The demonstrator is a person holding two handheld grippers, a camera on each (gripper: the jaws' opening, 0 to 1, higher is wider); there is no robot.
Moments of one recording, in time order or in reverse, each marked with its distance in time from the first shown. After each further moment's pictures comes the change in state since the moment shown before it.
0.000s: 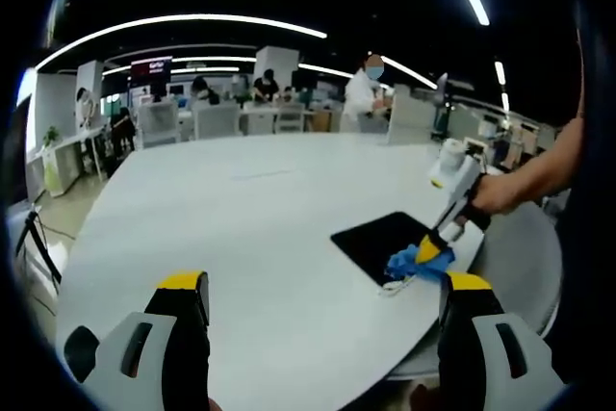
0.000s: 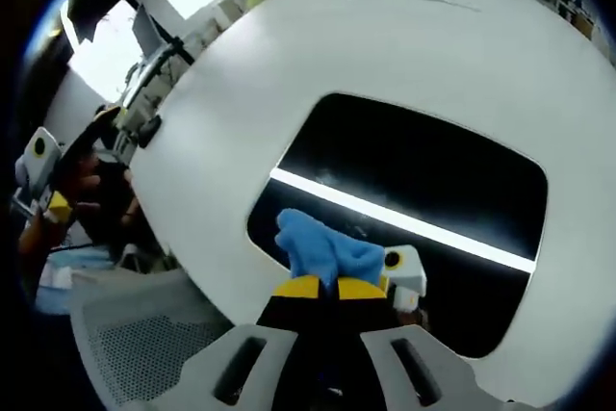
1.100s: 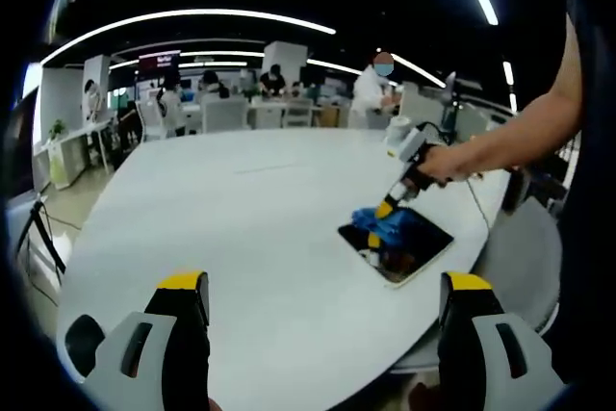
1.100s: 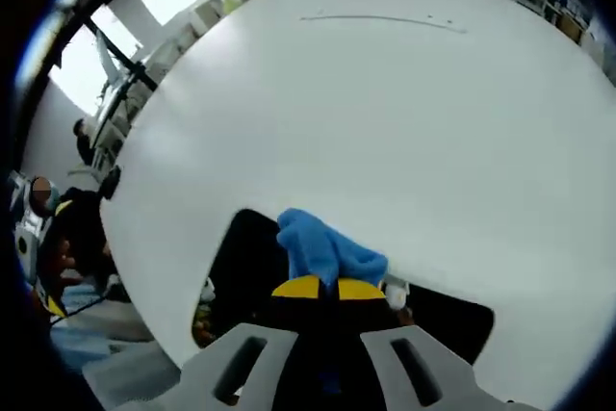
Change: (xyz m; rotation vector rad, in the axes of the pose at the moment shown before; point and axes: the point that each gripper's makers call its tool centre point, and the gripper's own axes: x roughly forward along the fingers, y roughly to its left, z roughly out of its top) left arm -0.005 0.006 -0.007 -0.021 0.018 0.029; right arm 0.021 -0.067 0.105 0.031 -0.006 -0.091
